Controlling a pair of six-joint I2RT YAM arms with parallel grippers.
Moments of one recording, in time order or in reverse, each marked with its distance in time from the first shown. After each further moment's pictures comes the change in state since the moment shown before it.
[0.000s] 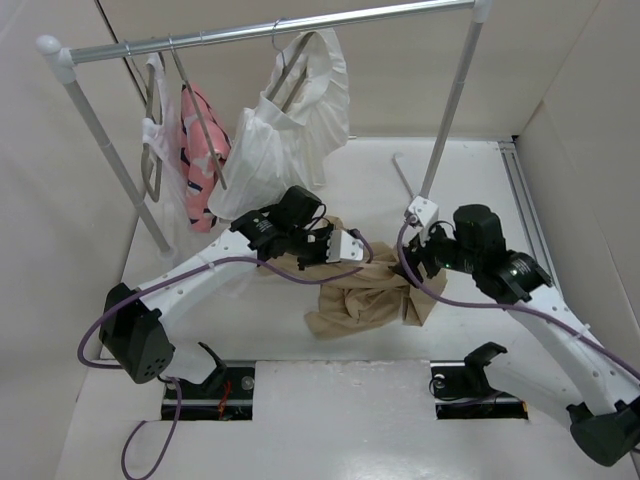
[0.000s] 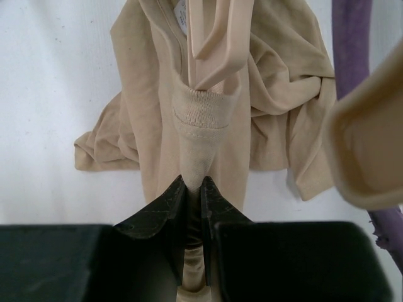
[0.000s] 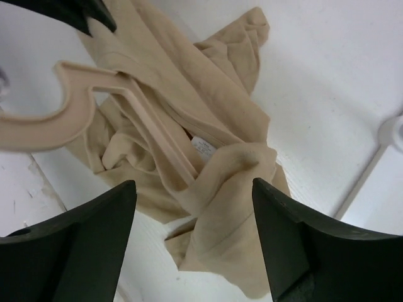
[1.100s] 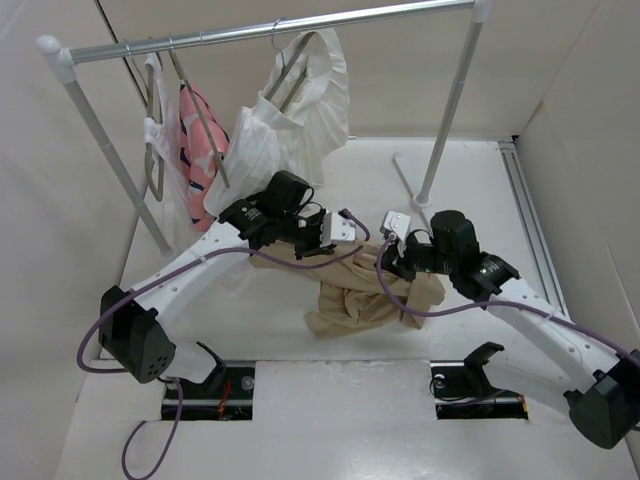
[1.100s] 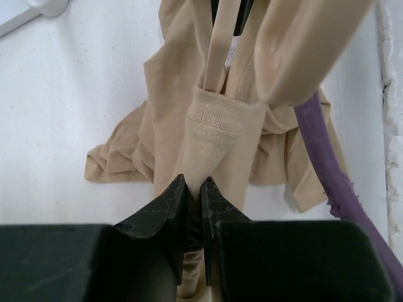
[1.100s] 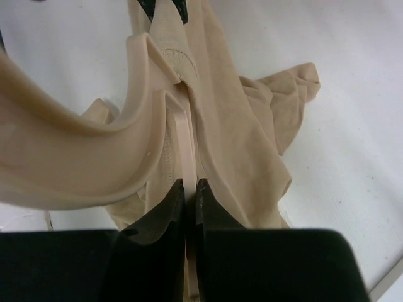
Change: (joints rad) left arm 0.078 0.000 0.064 -0.012 0.140 -0.034; right arm 0.059 0.069 -0.154 0.294 -0.143 -0.113
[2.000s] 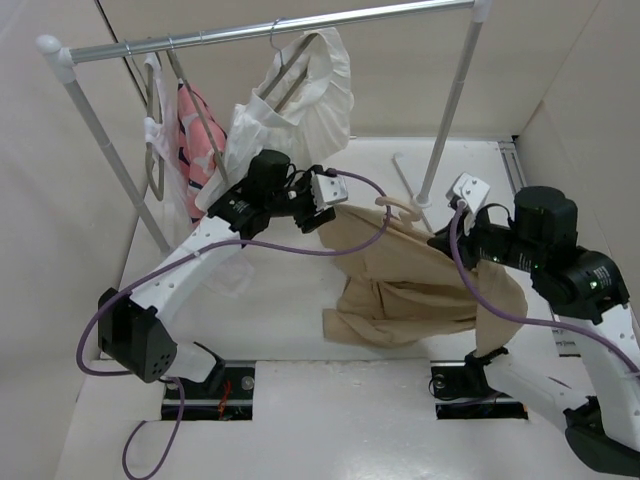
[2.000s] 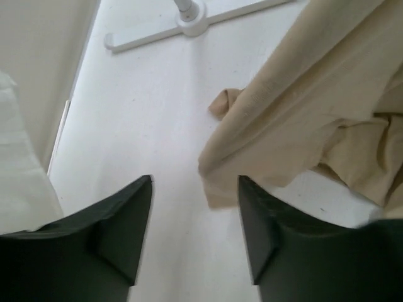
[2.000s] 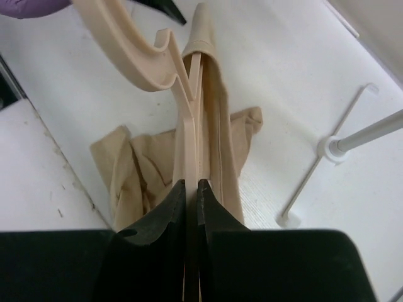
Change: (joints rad) left arm 0.113 -0.001 0.005 0.322 -0.085 -0.148; right arm -0.133 -0.134 0.599 -0.696 0.110 0.025
